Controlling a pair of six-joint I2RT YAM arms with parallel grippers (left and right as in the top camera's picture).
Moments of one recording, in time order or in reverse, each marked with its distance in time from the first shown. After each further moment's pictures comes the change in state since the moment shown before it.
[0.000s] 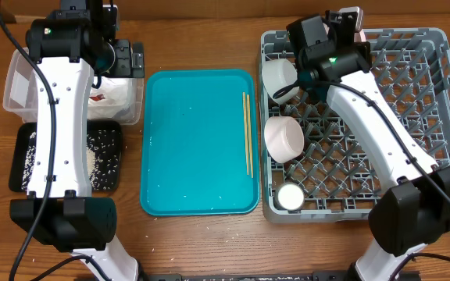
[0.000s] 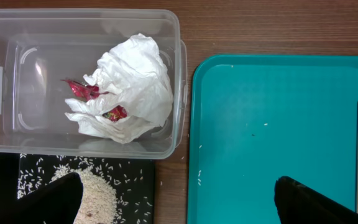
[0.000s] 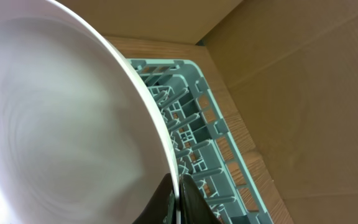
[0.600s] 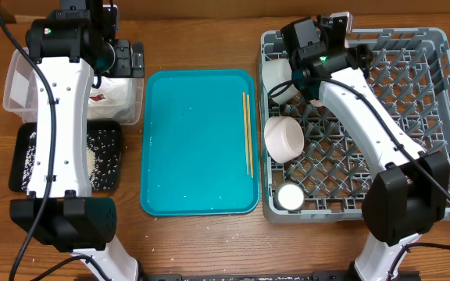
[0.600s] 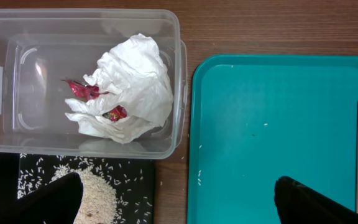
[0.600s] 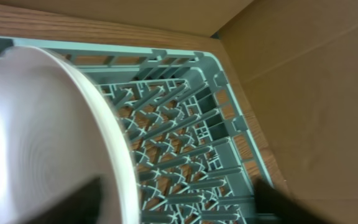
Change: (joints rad) left arm 0.000 0.000 0.000 0.000 0.000 0.000; right arm 0.000 0.064 0.000 0.028 -0.039 -0.001
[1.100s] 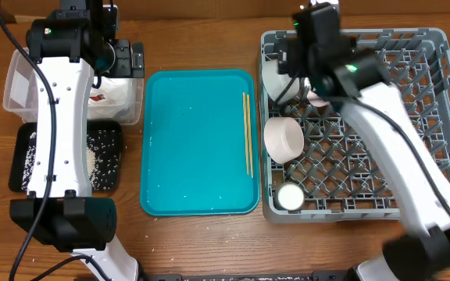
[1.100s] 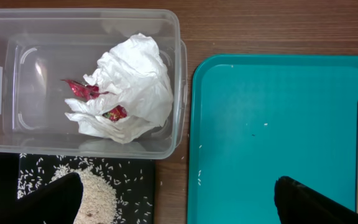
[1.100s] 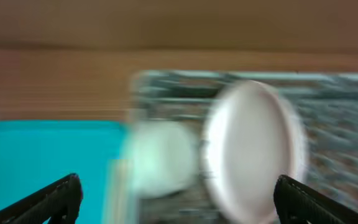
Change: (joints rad) left arm 0.000 0.000 0.000 0.000 0.000 0.000; right arm 0.058 -0.257 0.089 -0.016 -0.747 0.008
